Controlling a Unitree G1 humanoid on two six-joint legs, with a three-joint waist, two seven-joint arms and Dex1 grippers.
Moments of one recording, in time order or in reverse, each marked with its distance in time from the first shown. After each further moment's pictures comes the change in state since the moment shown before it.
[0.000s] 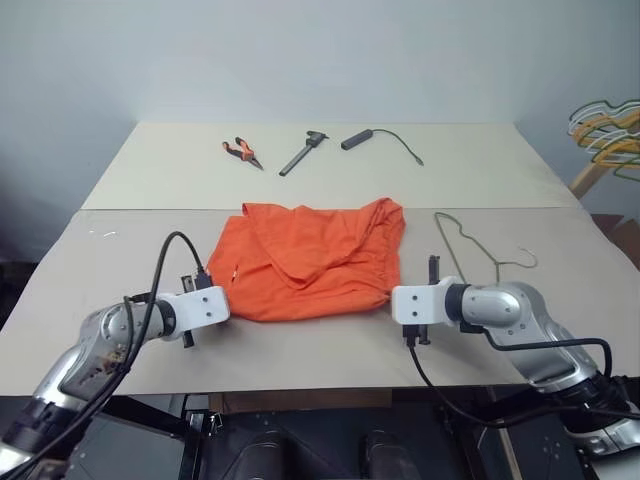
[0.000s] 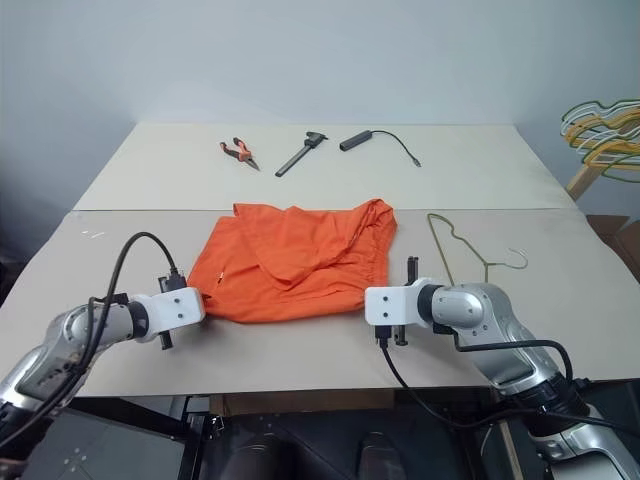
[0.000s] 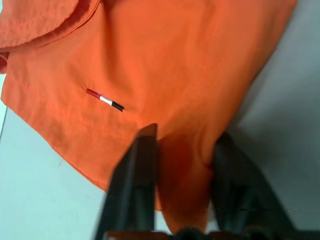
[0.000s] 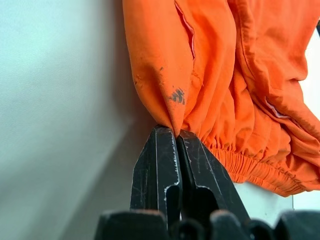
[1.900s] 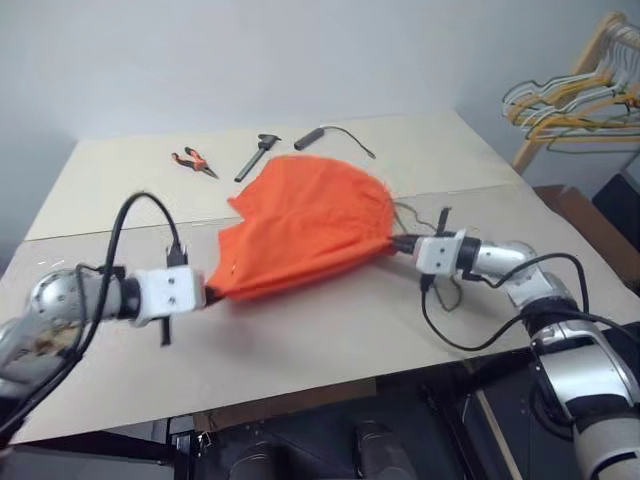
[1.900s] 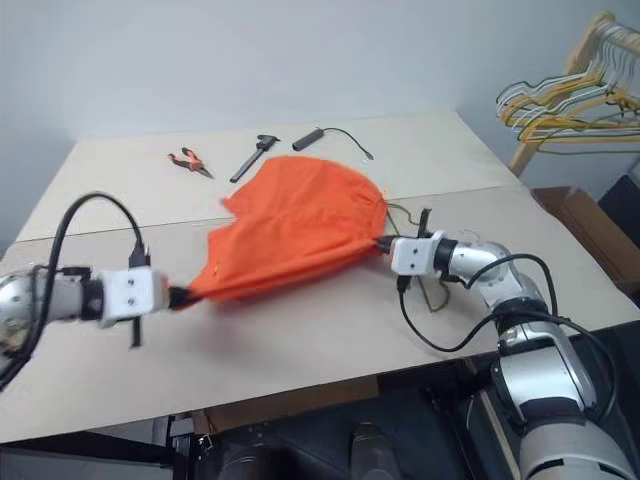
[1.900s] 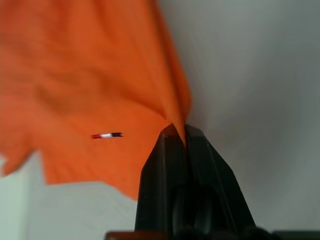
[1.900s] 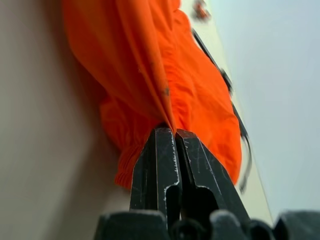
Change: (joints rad) left arm 0.150 0.347 0.199 -0.258 -0.449 -0.032 -0.342; right arm -0.472 0.152 -0.019 1.197 0.068 -1.102 -0.147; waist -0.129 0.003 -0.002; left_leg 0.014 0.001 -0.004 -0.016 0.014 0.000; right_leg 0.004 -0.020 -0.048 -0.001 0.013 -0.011
